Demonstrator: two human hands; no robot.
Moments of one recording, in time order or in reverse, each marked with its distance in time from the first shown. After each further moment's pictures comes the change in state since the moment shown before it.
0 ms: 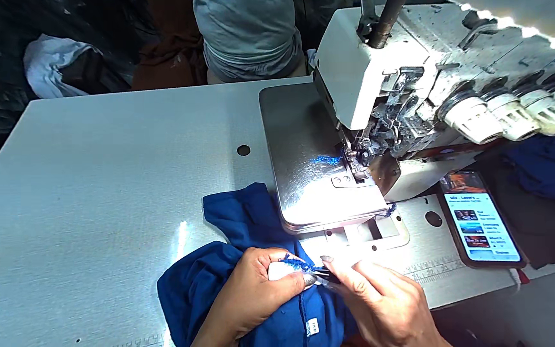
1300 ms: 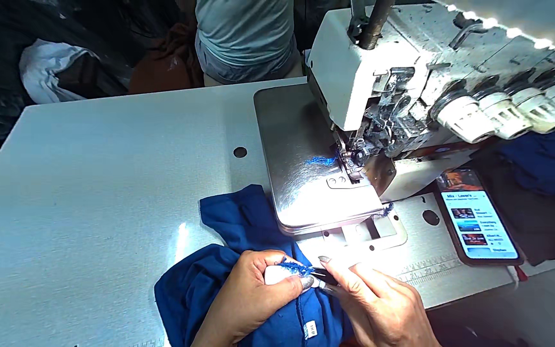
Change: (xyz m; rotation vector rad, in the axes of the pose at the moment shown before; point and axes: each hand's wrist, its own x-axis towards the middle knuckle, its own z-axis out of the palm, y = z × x) left_hand 0.000 -0.003 0.000 0.017 0.005 0.035; right_hand -0.004 -0.007 -0.001 0.010 -0.032 0.078
